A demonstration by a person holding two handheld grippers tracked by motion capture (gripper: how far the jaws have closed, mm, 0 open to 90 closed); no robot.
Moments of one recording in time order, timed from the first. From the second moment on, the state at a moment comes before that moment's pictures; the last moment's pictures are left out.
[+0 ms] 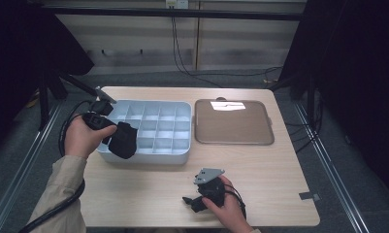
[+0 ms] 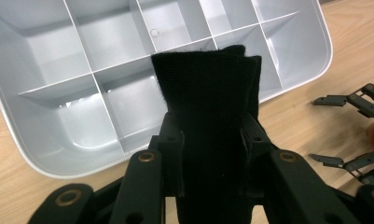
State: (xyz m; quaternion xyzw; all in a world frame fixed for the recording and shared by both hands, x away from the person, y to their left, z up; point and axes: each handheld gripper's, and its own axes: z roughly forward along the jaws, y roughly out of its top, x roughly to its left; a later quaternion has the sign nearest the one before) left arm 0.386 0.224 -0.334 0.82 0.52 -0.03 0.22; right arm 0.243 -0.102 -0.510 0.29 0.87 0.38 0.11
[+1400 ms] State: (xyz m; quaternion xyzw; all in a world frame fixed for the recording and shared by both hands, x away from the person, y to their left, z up) left arm 0.423 0.257 -0.346 0.80 0.56 -0.02 0.21; right arm 0.242 -0.102 -0.510 0.29 0.87 0.38 0.11
